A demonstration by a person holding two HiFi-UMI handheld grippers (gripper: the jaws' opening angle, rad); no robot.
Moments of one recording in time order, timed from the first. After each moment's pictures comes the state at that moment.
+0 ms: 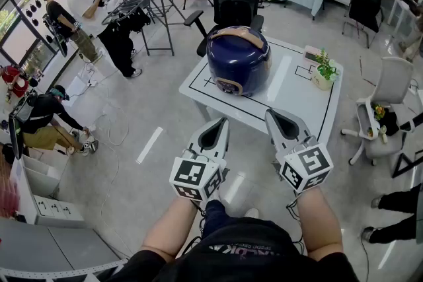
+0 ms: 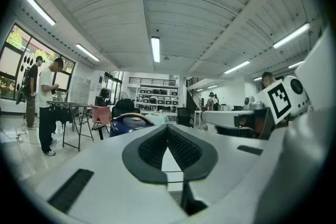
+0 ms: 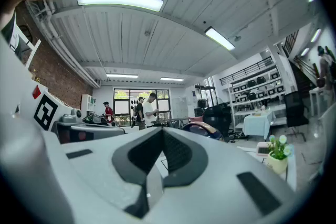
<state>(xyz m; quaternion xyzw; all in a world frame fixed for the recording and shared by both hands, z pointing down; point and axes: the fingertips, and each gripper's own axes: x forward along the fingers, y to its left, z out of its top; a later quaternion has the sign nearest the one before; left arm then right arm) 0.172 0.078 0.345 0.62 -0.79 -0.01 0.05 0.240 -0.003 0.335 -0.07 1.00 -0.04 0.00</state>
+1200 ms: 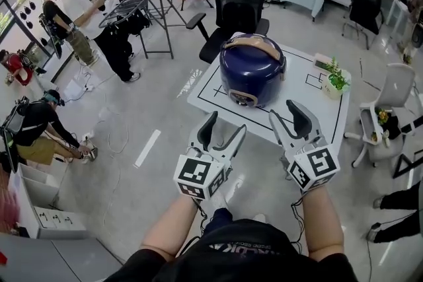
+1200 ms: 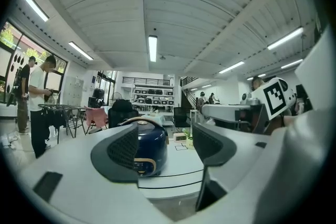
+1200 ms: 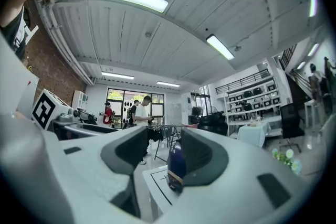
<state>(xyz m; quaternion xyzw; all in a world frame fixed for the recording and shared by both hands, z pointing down) 0.081 0.067 0.341 0.65 -0.76 0.00 0.04 0.158 -0.021 0.317 -0.11 0.99 -0.01 0.03</state>
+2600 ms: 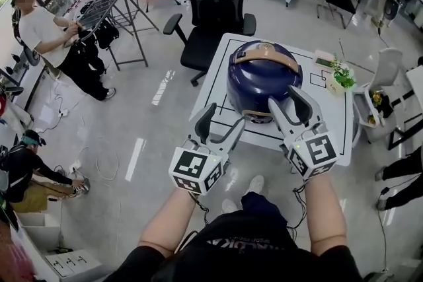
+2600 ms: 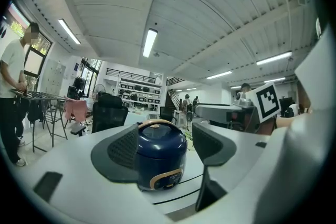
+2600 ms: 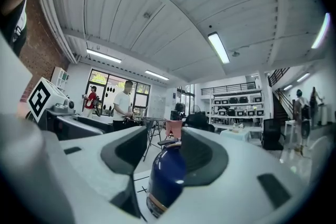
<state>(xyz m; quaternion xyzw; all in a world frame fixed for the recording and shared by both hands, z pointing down) -0.100 0.016 0.350 0.73 -0.68 -0.02 0.07 -0.016 -0.065 0.318 -0.22 0.98 0.05 -0.02</state>
